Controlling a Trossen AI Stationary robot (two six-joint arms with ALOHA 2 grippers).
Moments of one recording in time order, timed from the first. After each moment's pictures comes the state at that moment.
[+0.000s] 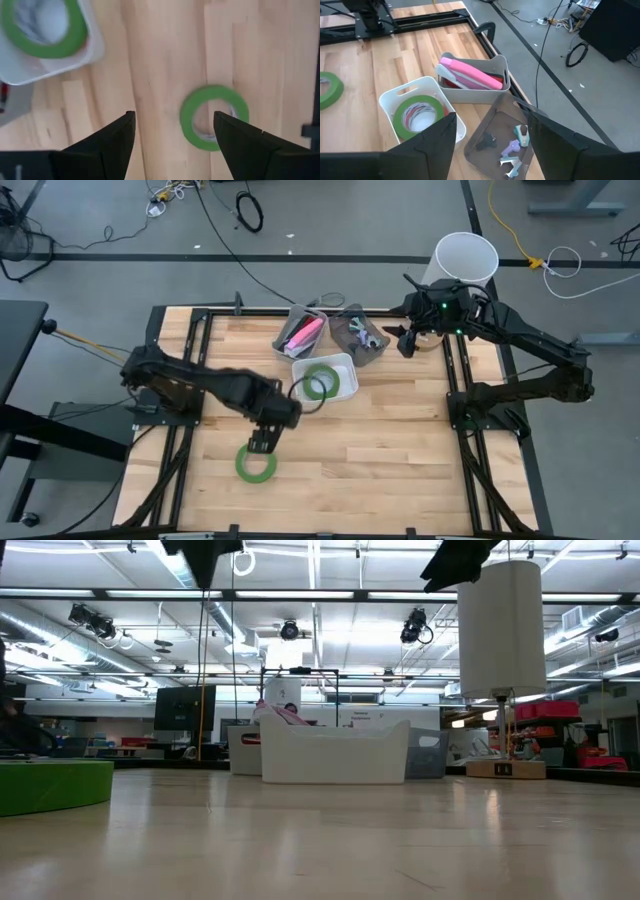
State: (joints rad) left arm -0.29 1.67 1.69 -1.37 -0.07 -0.18; right arm -0.41 1.11 1.30 -0.78 0.03 -0.09
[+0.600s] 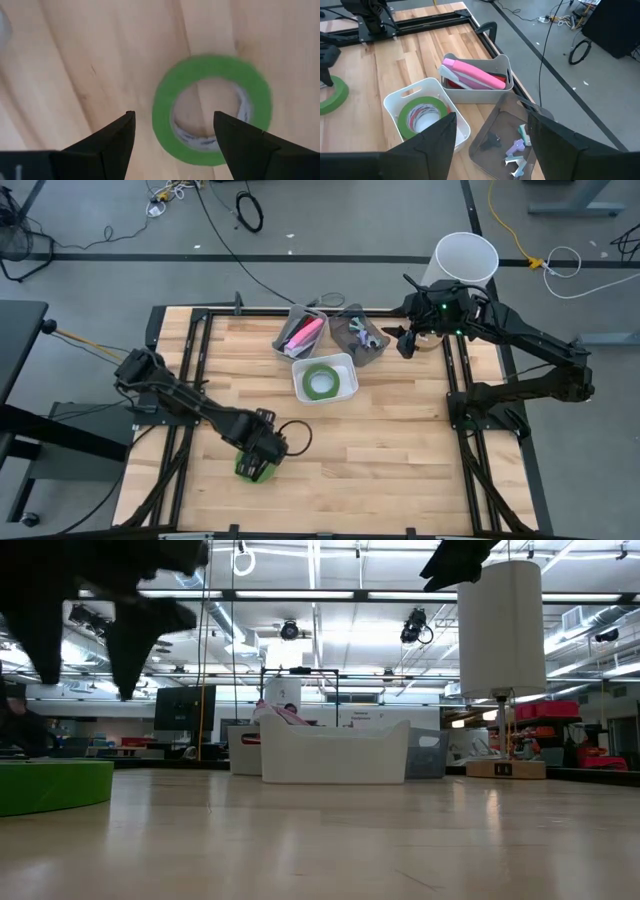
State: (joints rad) left arm -0.47 1.65 1.20 -0.98 -0.07 -0.21; right arm -0.40 1.11 1.30 -0.78 0.03 -0.06
